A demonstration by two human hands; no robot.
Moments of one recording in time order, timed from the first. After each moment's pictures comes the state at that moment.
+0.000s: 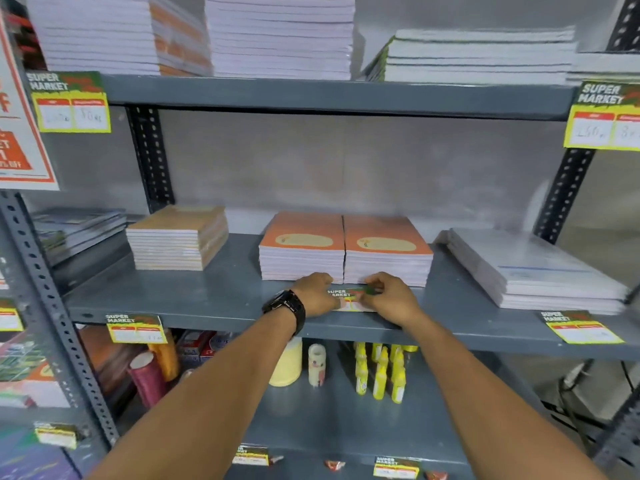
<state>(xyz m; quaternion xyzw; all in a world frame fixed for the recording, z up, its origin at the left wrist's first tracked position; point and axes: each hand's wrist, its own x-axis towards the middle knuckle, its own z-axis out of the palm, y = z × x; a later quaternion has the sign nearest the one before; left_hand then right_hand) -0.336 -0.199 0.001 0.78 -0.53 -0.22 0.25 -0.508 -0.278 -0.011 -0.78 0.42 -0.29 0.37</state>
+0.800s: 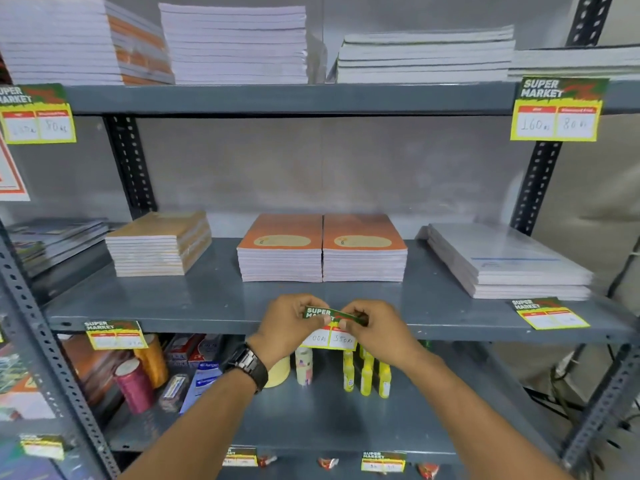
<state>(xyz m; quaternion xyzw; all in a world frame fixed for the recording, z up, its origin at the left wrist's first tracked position) -0.378 -0.134 -0.024 0.64 -0.56 -0.19 0.49 -0.557 -0.218 -0.021 -0.85 0.32 -0.29 0.32</state>
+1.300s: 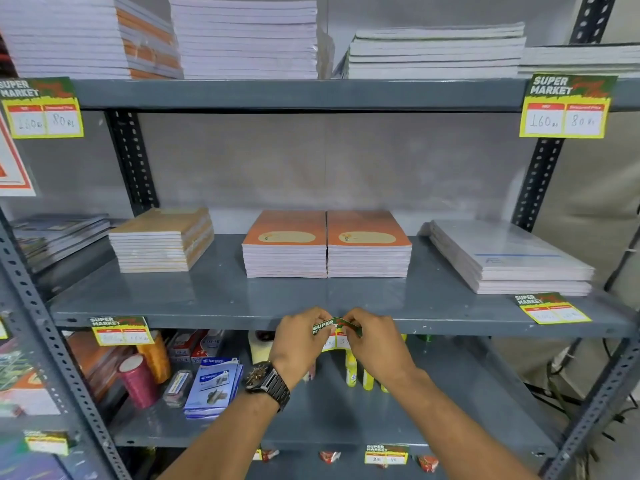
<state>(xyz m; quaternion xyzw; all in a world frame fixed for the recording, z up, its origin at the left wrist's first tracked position) -0.396 -0.124 -0.052 0.72 -0.56 -0.03 0.42 -0.545 -0.192 -0.047 -0.85 0.38 -0.32 0.18</state>
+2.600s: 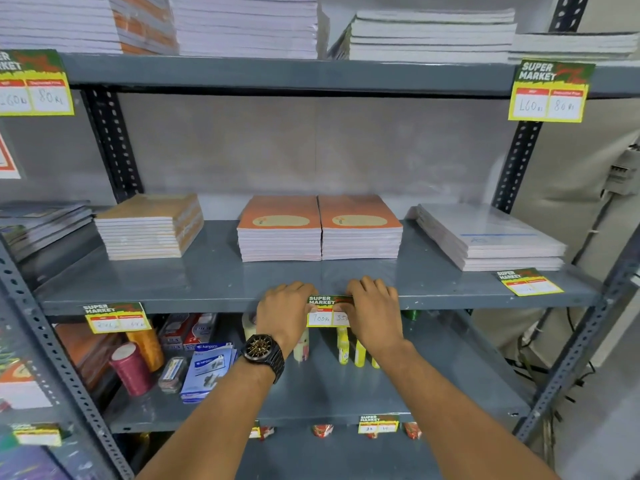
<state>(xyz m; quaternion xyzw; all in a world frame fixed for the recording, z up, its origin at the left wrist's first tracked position) -0.373 -0.116 -0.044 0.74 -0.61 0.13 0.26 -0.531 -0.194 -0.053 -0.85 0.44 -0.29 -0.06</state>
